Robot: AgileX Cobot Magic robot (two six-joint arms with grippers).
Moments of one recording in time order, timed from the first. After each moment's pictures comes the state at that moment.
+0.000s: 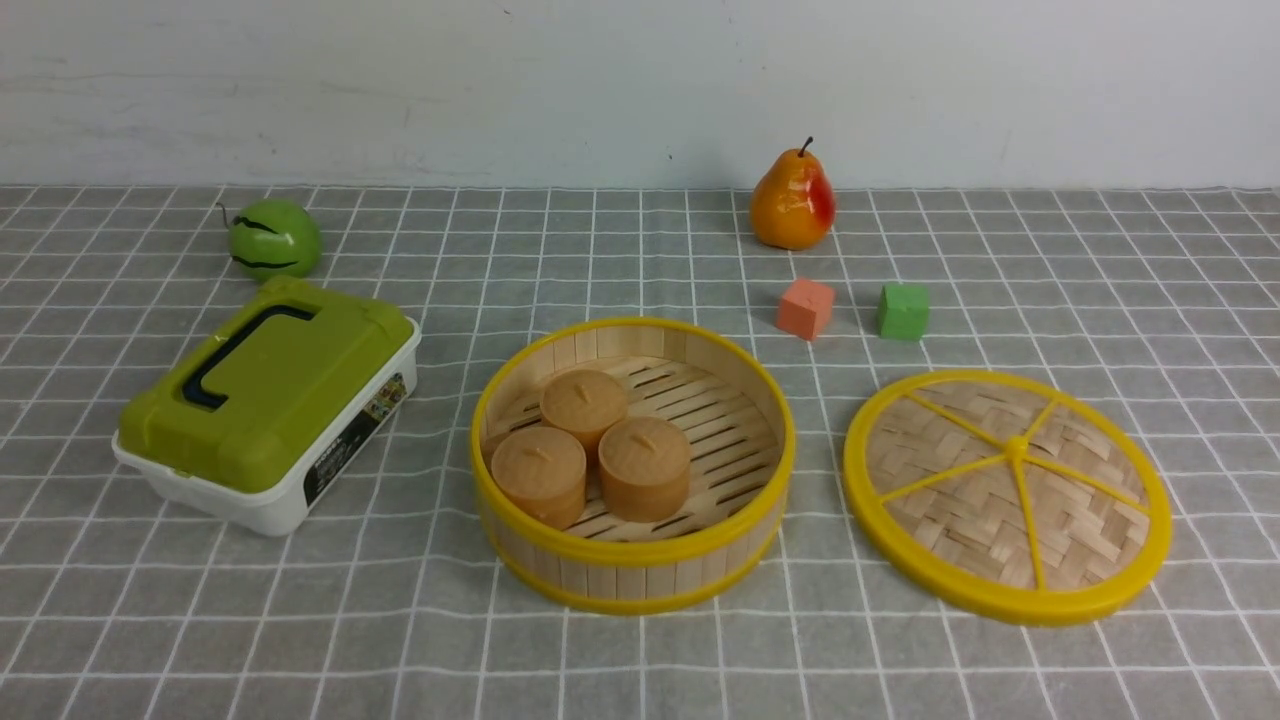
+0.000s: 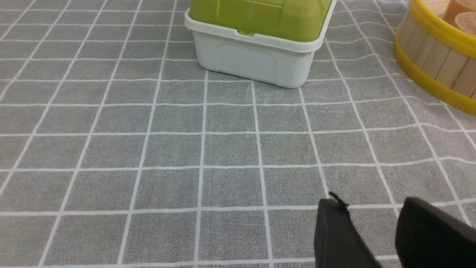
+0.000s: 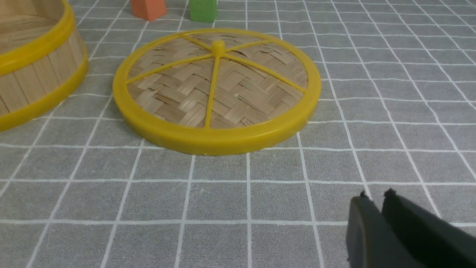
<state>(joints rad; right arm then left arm) 0.01 -0.01 0.02 -0.02 0.37 0.07 -0.05 -0.01 0.03 0.01 0.38 -0.08</state>
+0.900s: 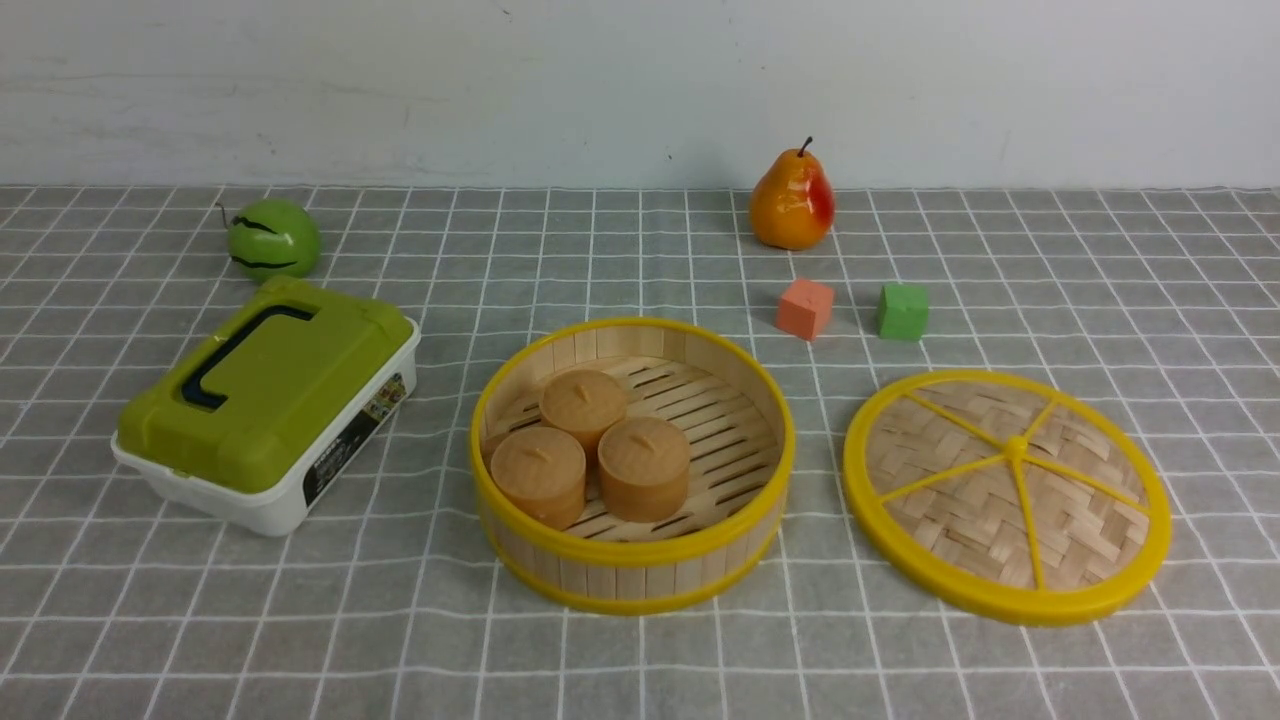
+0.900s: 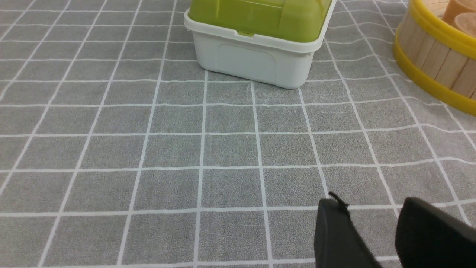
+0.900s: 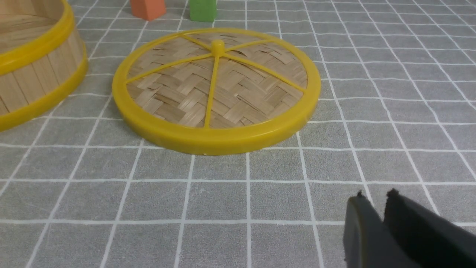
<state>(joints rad) 0.01 -0.01 0.02 -0.02 0.37 0.07 -0.05 -0.01 0.03 0.01 0.38 -0.08</state>
